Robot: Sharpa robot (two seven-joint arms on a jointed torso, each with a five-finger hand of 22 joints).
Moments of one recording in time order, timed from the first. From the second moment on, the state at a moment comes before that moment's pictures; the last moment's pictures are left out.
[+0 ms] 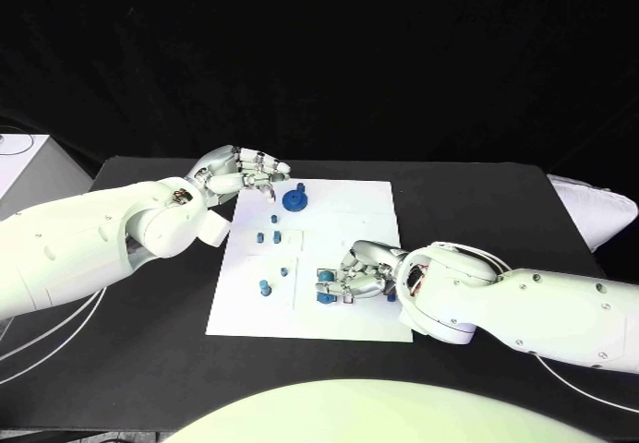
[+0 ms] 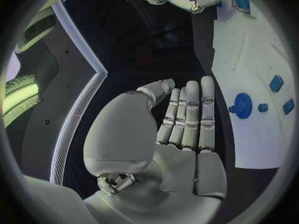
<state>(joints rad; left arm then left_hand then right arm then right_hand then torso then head) 1.14 -0.89 0.00 1.42 -0.30 -0.04 0.31 1.37 -0.15 0.53 -0.02 0.23 0.88 0.21 0.32 0.25 0.85 0.15 0.51 0.11 0.94 0.07 1.08 0.42 0.17 0.88 0.16 0.94 0.51 1.09 -0.75 -0.17 1.78 -1.19 -0.26 -0.44 0.88 -0.15 0.26 0.29 0.32 1.10 0.05 0.36 0.46 1.47 -0.01 1.57 1.31 1.46 -0.07 1.57 1.31 0.04 1.47 0.03 1.41 1.31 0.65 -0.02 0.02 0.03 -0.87</state>
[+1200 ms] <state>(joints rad) 1.14 -0.89 0.00 1.42 -0.31 -0.04 0.31 1.37 -0.15 0.53 -0.02 0.23 0.88 0.20 0.32 0.25 0.85 0.15 0.51 0.11 0.94 0.07 1.08 0.42 0.17 0.88 0.16 0.94 0.51 1.08 -0.74 -0.17 1.75 -1.25 -0.26 -0.42 1.20 -0.11 0.43 0.19 0.13 1.09 0.05 0.37 0.44 1.47 -0.02 1.57 1.31 1.47 -0.08 1.57 1.31 0.04 1.46 0.03 1.42 1.31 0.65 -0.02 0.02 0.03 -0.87</state>
